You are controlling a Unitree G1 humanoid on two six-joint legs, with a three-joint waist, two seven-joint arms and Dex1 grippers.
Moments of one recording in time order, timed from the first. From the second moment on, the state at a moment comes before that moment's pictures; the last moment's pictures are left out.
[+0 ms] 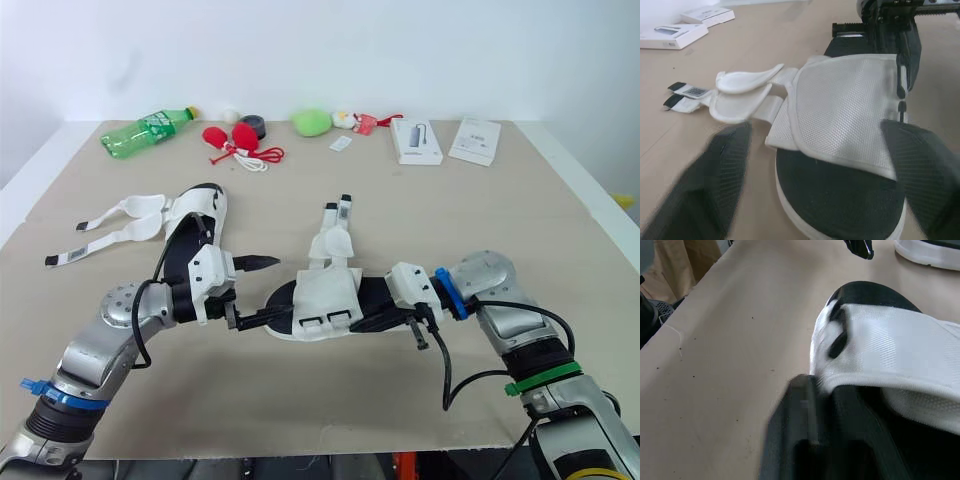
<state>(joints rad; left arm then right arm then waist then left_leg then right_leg) -0.30 0.52 -0.19 -0.28 -0.30 0.26 -0.91 -0.56 -0.82 0.31 0.22 0.42 -0.10 1.57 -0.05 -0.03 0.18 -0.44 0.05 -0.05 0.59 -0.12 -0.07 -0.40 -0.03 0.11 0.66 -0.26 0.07</state>
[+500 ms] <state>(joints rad) -0.34 0.52 -0.24 -0.17 -0.22 0.18 -0.95 -0.77 -0.90 0.24 0.37 0.58 0.52 1.55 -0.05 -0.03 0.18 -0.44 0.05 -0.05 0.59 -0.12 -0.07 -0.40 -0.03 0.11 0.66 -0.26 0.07</state>
